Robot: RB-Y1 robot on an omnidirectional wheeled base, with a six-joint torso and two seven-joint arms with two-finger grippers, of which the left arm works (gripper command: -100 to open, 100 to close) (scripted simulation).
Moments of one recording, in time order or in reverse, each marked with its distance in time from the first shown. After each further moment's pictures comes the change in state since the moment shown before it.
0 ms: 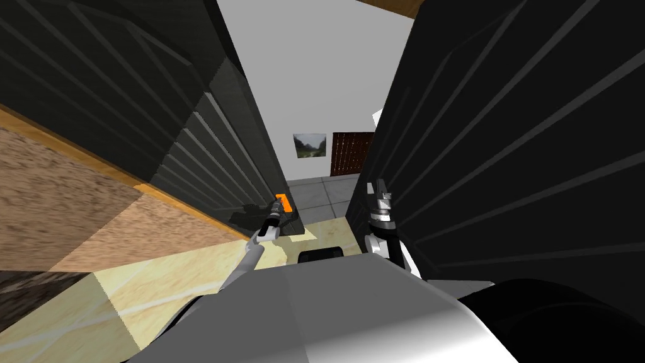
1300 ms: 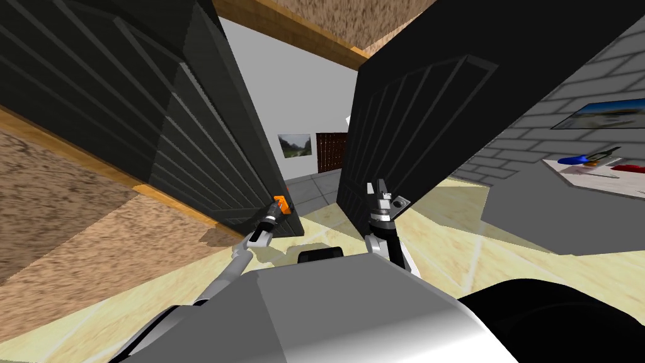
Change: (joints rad) arm 0.054 0.166 -0.143 -0.034 0.030 -0.057 0.152
